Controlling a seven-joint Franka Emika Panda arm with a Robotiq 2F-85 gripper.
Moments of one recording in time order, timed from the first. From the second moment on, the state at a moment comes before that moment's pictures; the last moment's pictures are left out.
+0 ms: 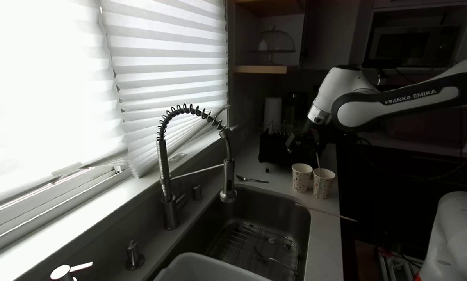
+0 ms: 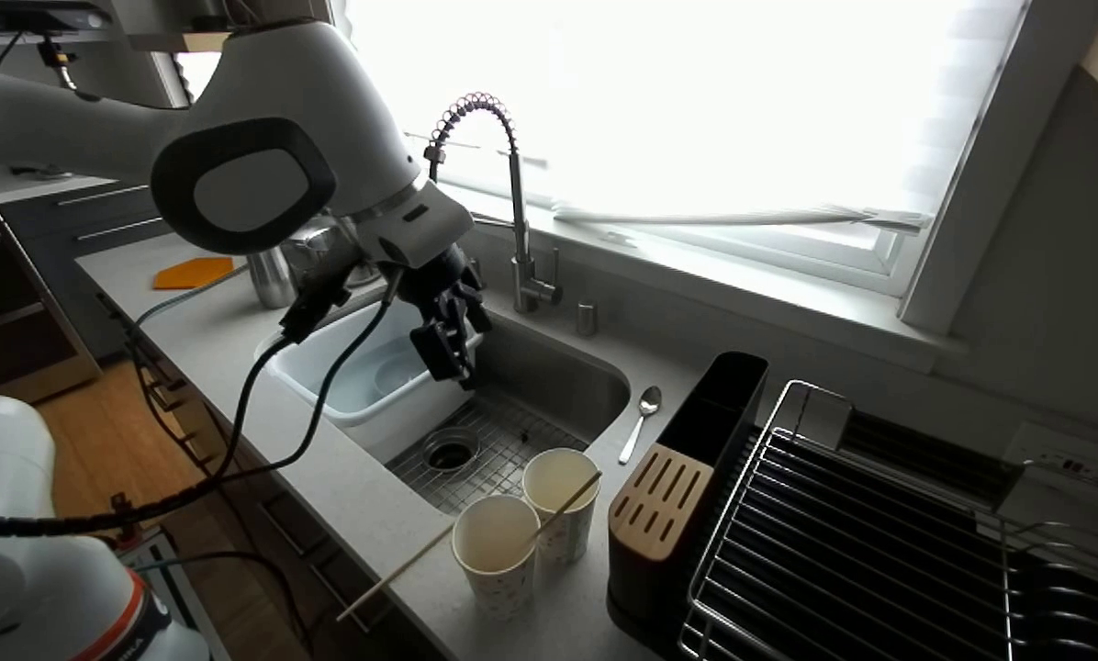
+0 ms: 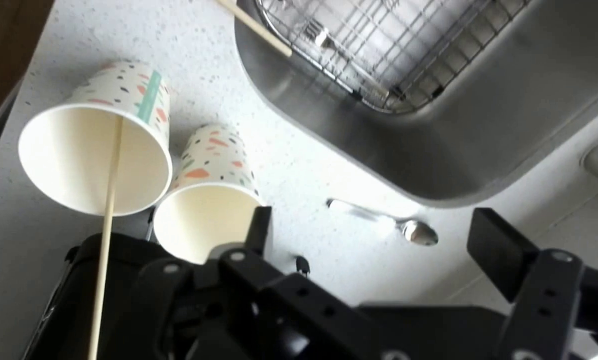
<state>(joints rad) -0.17 -0.61 -0.25 -2.54 -0.20 2.29 0.57</state>
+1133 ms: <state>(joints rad) -0.19 -0.56 -0.19 -2.58 -0.05 2.07 0.16</state>
